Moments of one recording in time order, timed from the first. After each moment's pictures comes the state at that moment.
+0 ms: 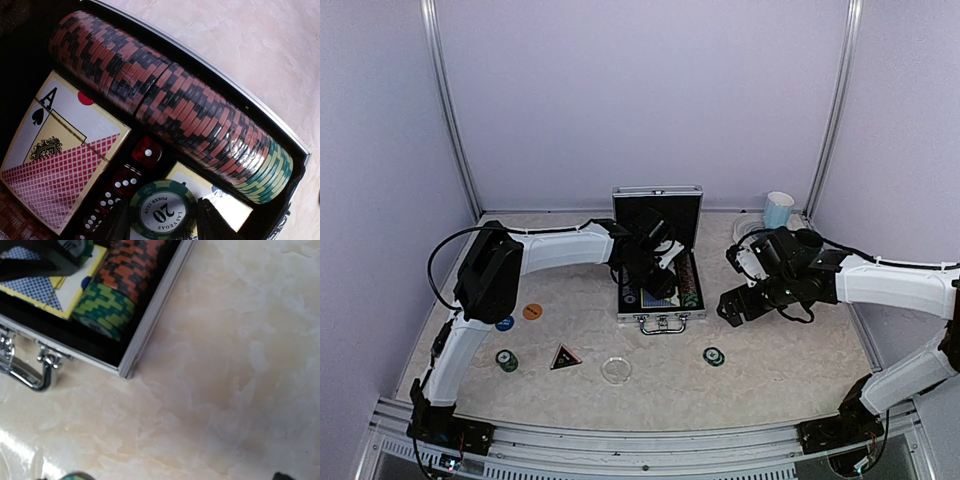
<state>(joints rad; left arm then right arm) -0.83 2.40 2.00 -0.60 0.10 0.05 0.68 1.34 0.84 -0.42 0.06 0.18</state>
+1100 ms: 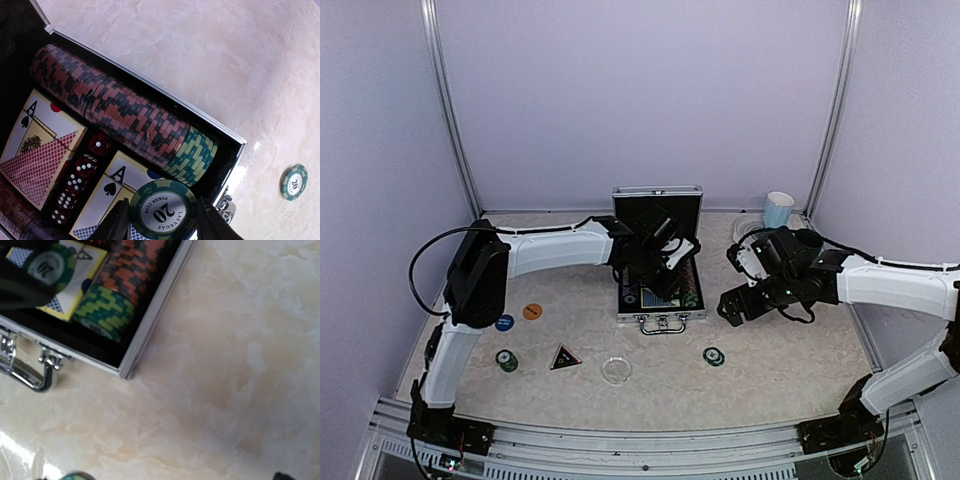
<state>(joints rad) -0.89 2.32 1.96 -0.60 0.10 0.02 0.68 1.33 0.84 -0.42 0.06 0.18</state>
